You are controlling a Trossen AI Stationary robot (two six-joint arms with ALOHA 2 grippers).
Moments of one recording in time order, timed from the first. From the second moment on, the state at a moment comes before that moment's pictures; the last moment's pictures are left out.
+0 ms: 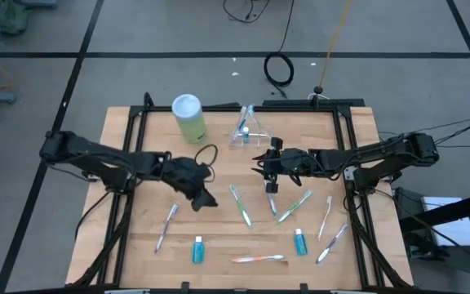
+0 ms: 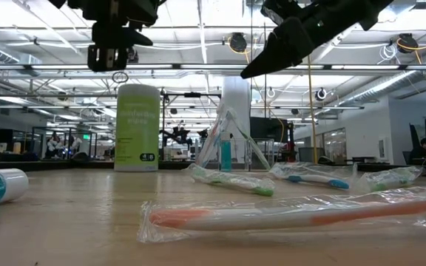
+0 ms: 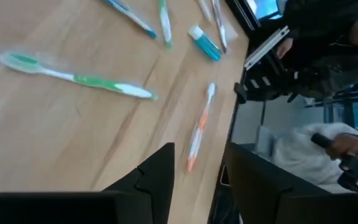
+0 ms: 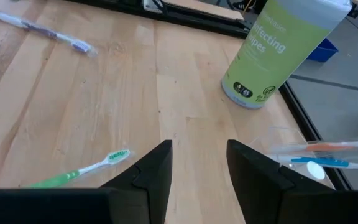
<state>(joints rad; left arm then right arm) -0.14 1.29 0.88 -0.19 0.25 -0.91 0.03 1.35 0.81 0.07 0.26 -0.16</state>
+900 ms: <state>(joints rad) -0.34 1.57 0.87 -0.34 0.27 -1.72 0.03 1.35 0.81 0.06 0.26 -0.25</state>
